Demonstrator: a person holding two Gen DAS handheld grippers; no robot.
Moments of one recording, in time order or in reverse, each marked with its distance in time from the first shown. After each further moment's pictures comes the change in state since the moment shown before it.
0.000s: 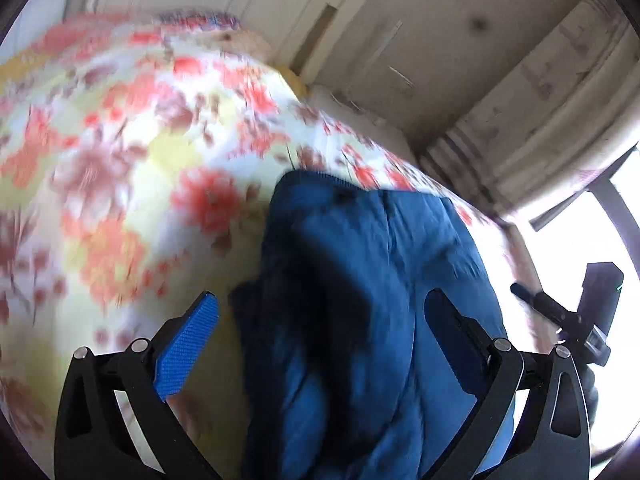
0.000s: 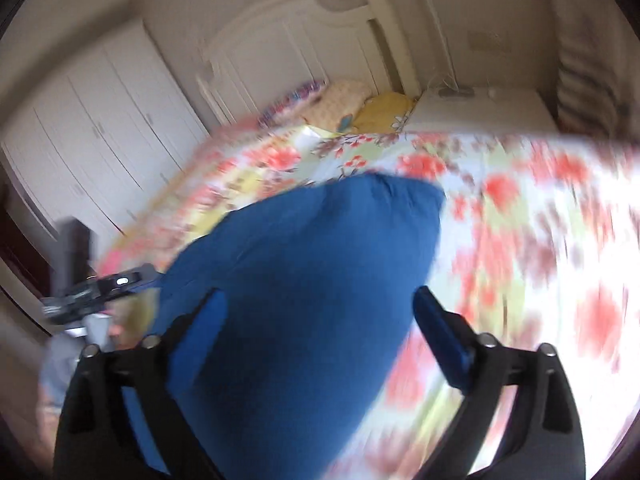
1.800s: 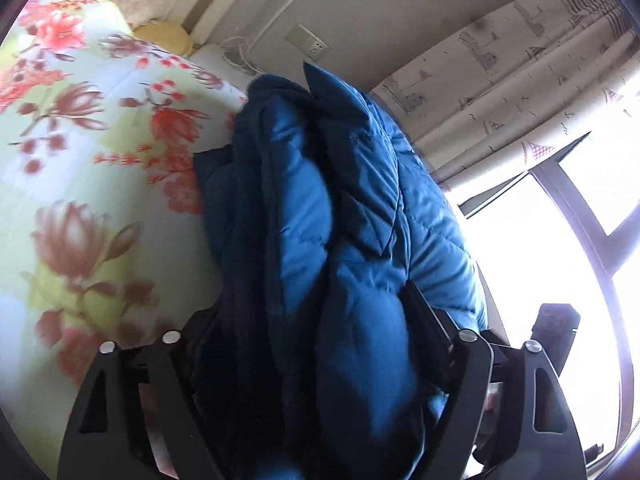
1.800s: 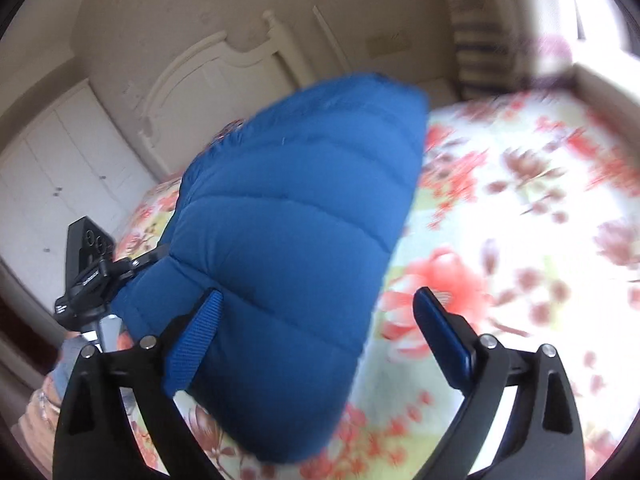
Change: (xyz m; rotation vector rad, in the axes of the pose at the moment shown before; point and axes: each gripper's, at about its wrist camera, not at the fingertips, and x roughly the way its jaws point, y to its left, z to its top) left arm 0.186 -0.145 0.002 0.028 0.031 -0.285; right arm -0.048 -0.153 0.012 0.094 -0.144 -0.227
